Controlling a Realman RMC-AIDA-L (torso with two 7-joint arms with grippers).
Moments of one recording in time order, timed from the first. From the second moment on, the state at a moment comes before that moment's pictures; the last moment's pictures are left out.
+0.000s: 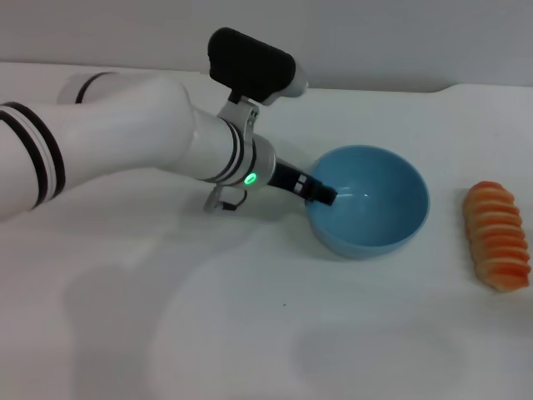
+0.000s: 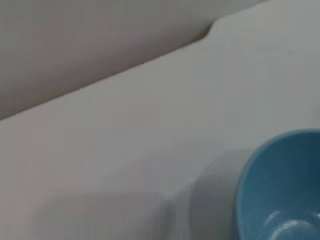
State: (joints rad) left arm -0.85 -2.08 2.00 0.63 2.11 0.53 -2.78; right arm 0.38 2.08 -0.49 0.12 -0.73 -1.21 0.31
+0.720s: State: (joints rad) left arm -0.84 -2.08 2.06 0.62 2.03 0.47 -2.78; right arm 0.38 2.08 -0.49 0.12 -0.73 -1.21 0.31
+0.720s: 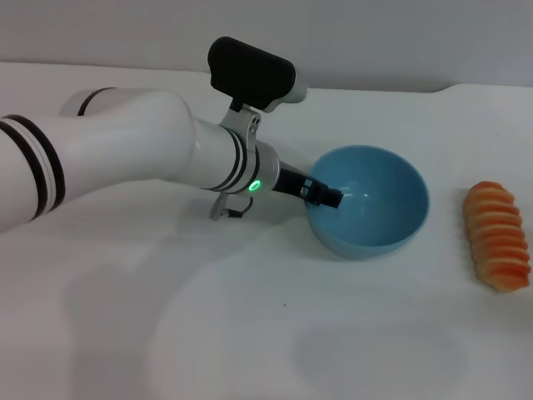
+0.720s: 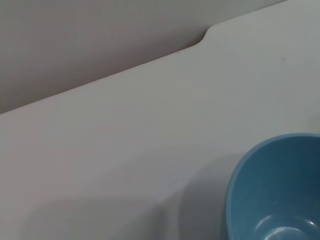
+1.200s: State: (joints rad) left arm -0.85 -2.08 2.10 0.63 2.02 0.49 -2.78; right arm 0.39 2.08 -0.49 0.12 -0.73 -1.21 0.31
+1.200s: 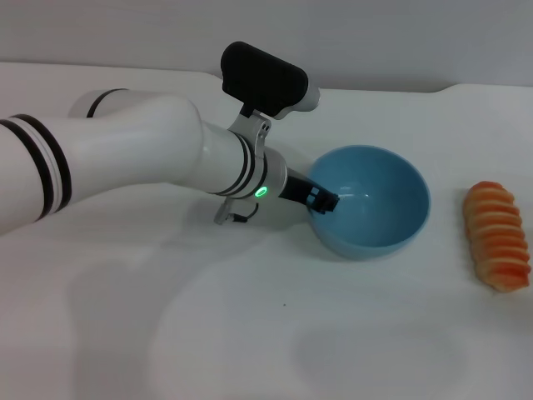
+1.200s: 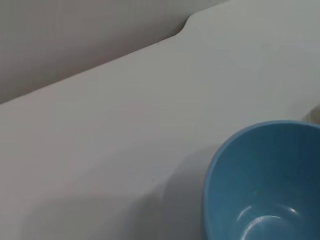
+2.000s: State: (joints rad) left arm -0.92 -2.06 2.07 0.62 2.03 0.54 -2.79; right arm 0.39 2.08 -0.48 0.12 -0.72 -1.21 0.31
